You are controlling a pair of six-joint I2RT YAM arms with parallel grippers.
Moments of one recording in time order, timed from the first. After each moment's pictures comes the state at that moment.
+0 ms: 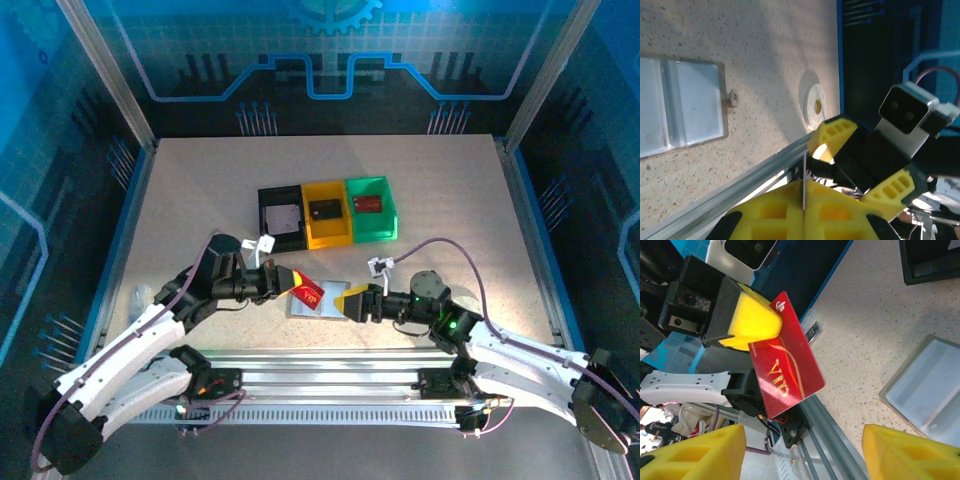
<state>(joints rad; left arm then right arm) -0.54 0.83 0.60 -0.30 0.59 -1.05 0.84 0.86 0.27 0.38 -0.44 0.84</state>
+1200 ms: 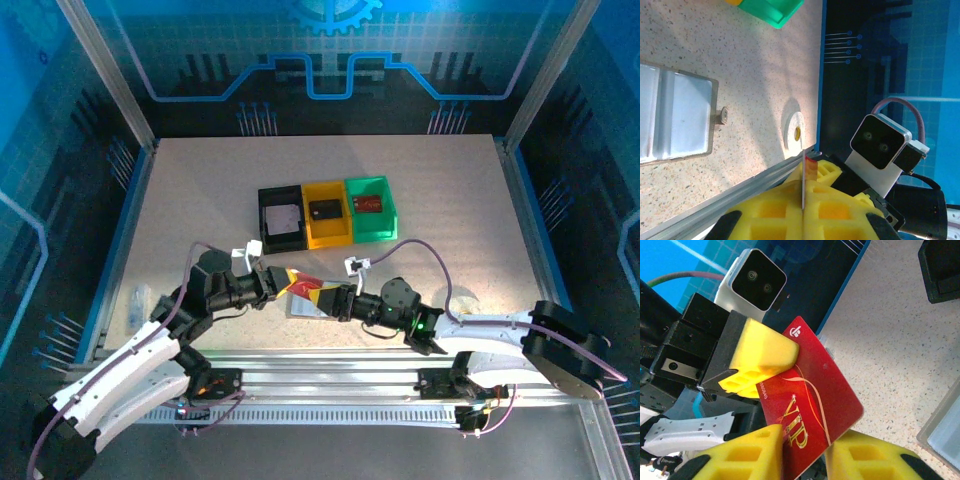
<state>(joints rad) -0.56 0.71 0.45 -0.13 0.48 -1.27 1.04 1.20 0.33 0.78 -0.15 0.96</state>
